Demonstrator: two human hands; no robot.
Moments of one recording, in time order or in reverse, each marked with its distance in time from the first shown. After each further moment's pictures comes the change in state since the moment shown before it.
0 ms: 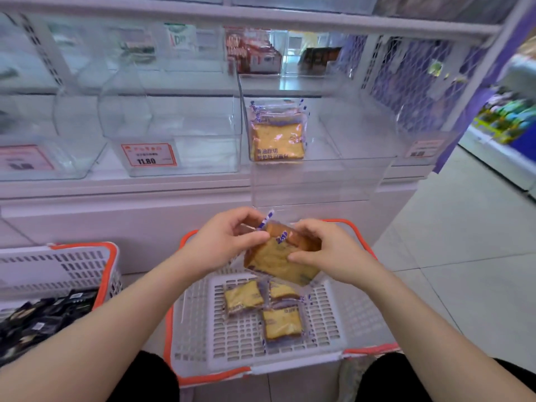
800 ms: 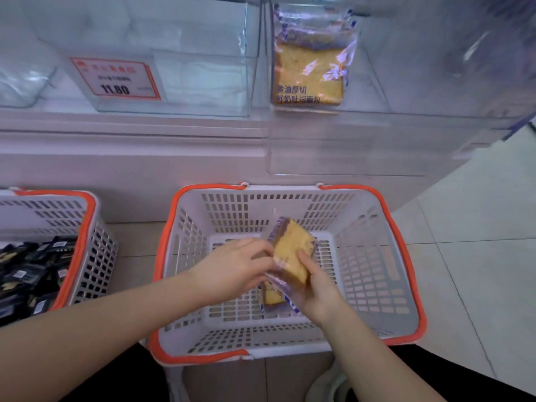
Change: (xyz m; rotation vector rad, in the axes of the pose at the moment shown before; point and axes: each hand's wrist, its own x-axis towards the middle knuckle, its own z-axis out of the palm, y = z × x) left_hand 0.002 -0.124 0.015 0.950 -0.294 0.439; right_hand 0.008 0.100 0.126 1.644 0.109 1.017
